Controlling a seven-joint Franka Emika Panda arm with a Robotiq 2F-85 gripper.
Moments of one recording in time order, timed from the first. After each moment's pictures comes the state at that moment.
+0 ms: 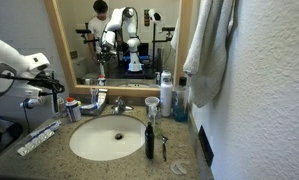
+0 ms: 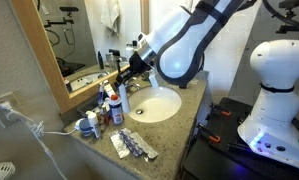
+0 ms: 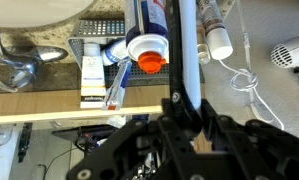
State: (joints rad) arm 1.93 0.12 -1.26 -2.62 0.57 3.45 -0.11
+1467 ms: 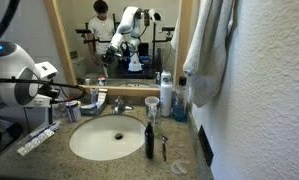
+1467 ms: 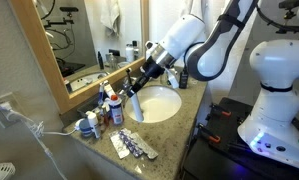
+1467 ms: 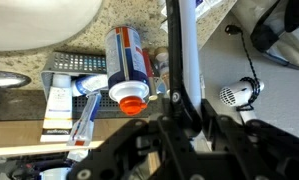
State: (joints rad) arm 1.85 -0.15 -1.44 -2.78 -0.21 3.45 0.12
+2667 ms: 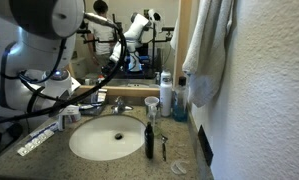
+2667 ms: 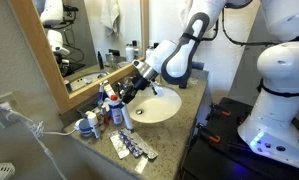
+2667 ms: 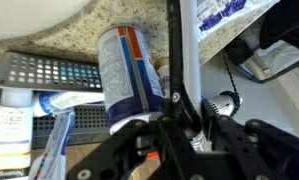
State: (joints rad) arm 2.46 -0.67 -2.17 -2.52 -0.24 3.45 -0.38
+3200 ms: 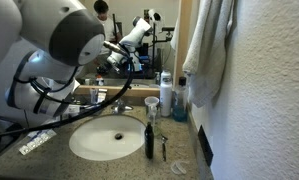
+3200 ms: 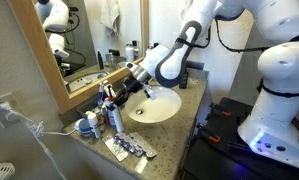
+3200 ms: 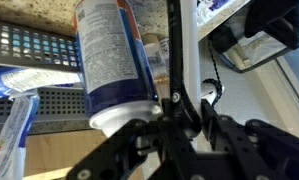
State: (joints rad) arm 2.48 -0.83 -2.17 -2.42 -0.33 3.45 -0.46
